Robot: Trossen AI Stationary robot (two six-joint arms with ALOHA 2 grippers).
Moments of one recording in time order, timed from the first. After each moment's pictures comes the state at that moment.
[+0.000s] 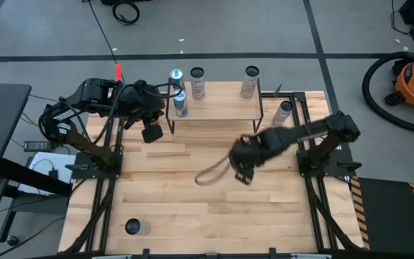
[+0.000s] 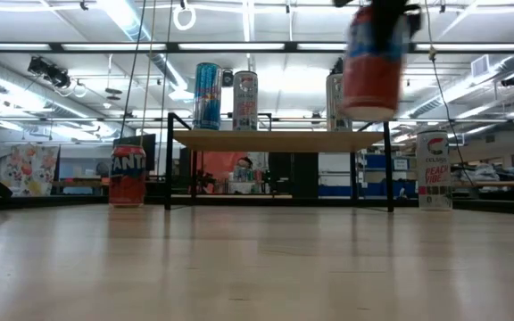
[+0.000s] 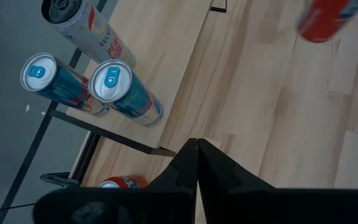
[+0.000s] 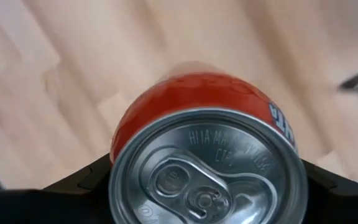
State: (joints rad) left arm 0.05 1.44 2.00 -1.52 -0.34 -0.14; right arm 0.21 1.65 1.62 -1.36 0.12 0.73
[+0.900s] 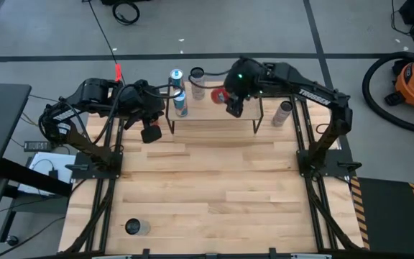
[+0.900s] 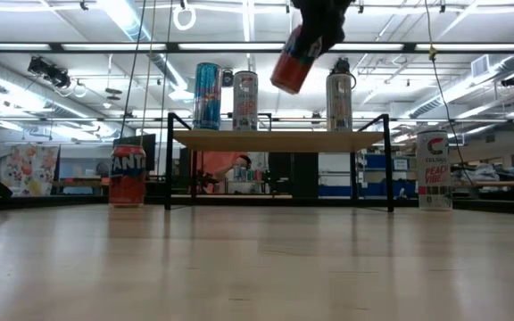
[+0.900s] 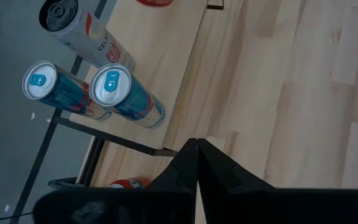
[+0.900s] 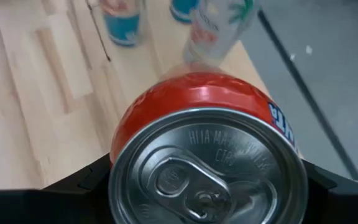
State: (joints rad) left arm 0.05 1.44 2.00 -1.52 -0.34 -0.08; right arm -0.35 1.68 1.93 -1.17 0.14 -0.04
